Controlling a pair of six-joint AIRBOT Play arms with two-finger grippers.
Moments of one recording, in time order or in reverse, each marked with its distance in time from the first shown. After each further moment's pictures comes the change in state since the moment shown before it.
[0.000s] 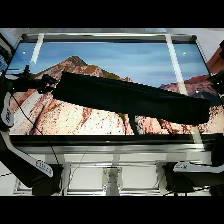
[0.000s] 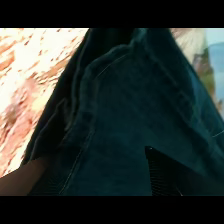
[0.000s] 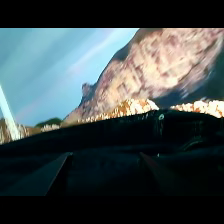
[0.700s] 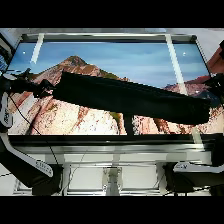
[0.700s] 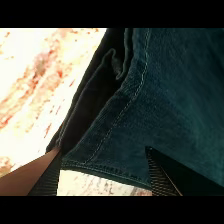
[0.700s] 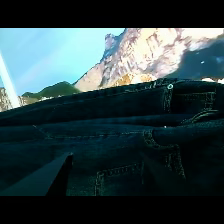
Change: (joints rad) left arm 0.006 0.025 0.001 0.179 -0.101 -0.035; right arm 0.000 0.000 0.004 -0.006 0.099 -0.016
